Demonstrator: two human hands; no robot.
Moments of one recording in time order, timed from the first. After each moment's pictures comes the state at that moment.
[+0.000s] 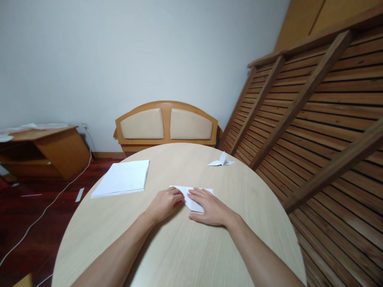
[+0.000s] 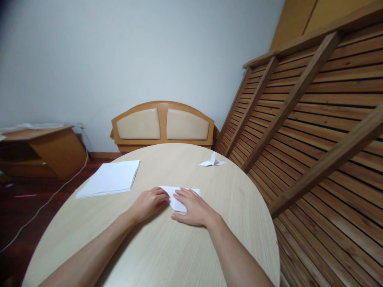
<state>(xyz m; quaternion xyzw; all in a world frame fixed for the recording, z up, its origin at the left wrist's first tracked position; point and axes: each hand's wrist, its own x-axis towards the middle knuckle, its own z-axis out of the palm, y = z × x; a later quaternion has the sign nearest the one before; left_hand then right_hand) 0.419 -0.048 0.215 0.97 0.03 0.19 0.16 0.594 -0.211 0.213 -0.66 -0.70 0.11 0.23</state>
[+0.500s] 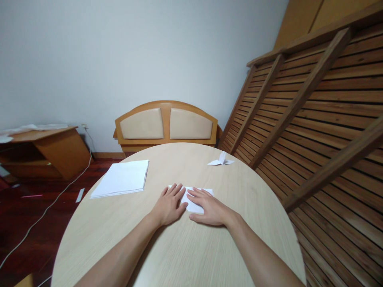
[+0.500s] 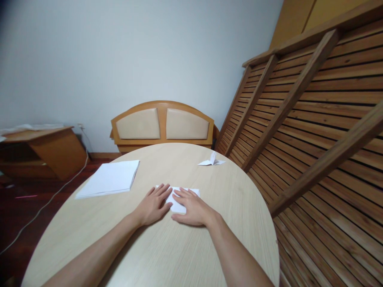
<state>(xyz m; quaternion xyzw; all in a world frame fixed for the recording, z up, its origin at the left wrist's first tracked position) 0.427 -0.063 0.195 0.97 0.16 0.13 0.14 0.596 -0.212 0.212 -0.65 -0.71 0.15 0.21</state>
